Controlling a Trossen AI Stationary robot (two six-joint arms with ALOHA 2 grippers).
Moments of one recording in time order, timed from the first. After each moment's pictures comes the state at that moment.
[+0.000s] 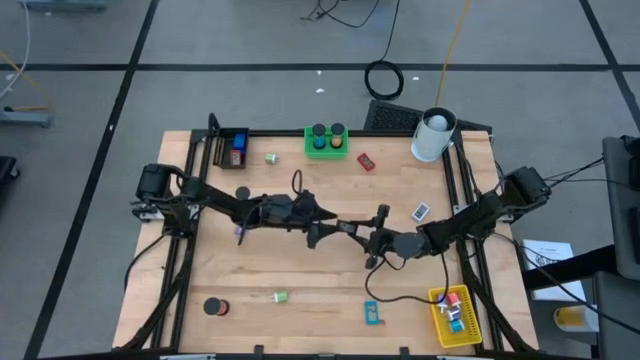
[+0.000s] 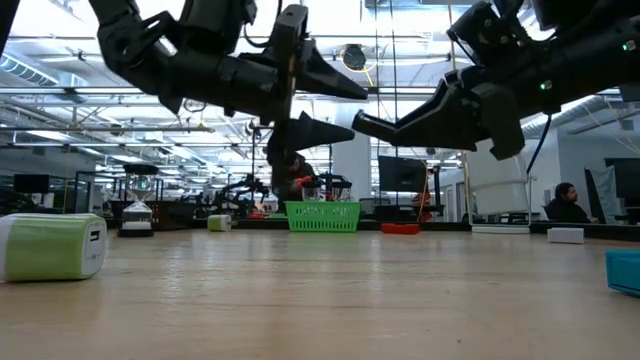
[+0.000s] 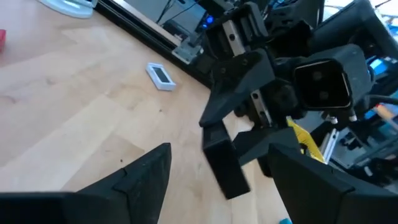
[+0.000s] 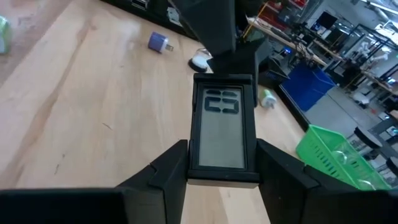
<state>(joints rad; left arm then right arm) -0.04 1.76 0.75 0.83 -0.01 -0.59 0.38 1.56 0.47 0.77 0.71 -0.25</state>
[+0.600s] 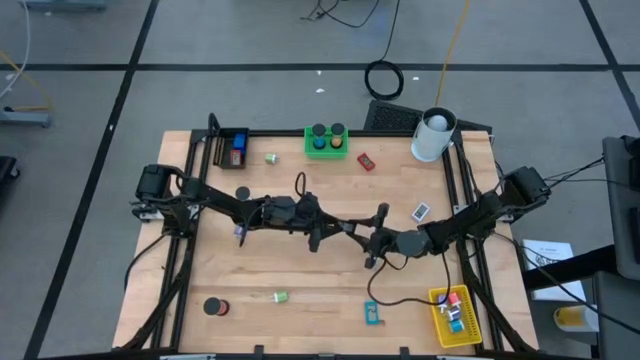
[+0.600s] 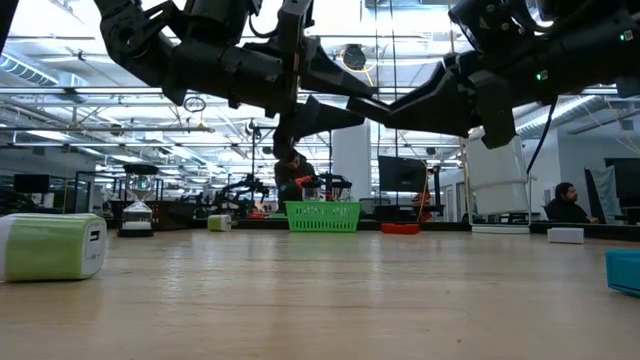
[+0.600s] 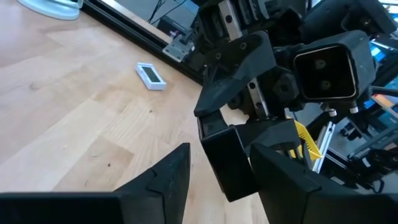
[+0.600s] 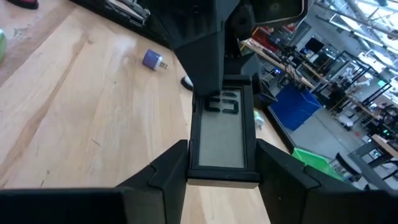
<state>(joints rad) -0.05 1.76 0.79 0.79 -0.01 -0.56 0.38 1.56 0.47 0.87 0.71 -0.38</state>
